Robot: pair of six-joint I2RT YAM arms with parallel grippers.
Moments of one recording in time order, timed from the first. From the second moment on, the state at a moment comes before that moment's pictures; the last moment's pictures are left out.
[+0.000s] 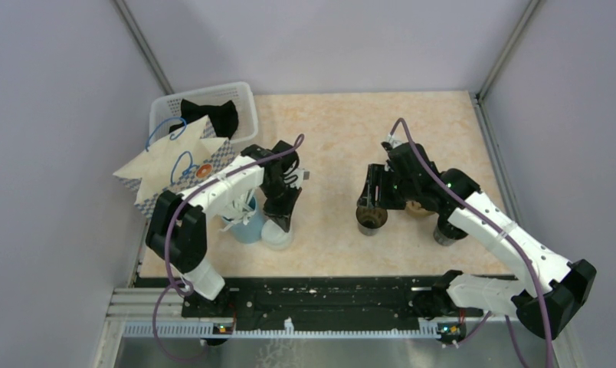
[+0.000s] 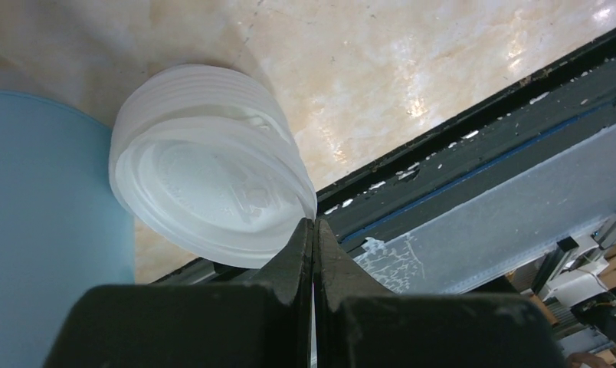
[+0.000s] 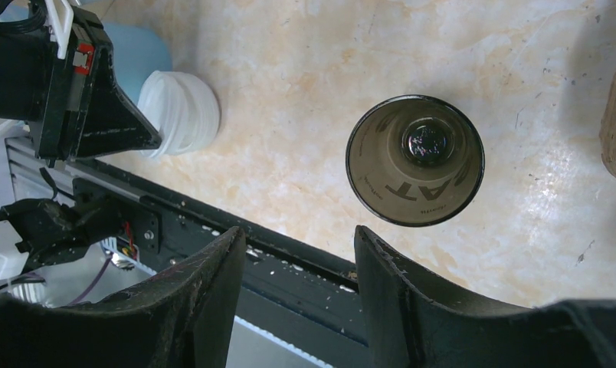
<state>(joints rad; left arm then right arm) -0.57 1.64 1.26 -1.12 0.34 -0.17 0.68 1.11 1.13 -0.85 -0.06 0.64</state>
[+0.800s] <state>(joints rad) -0.67 1.64 1.37 -1.25 0.08 -0.30 0.68 1.14 1.13 -0.85 -0.08 0.63</state>
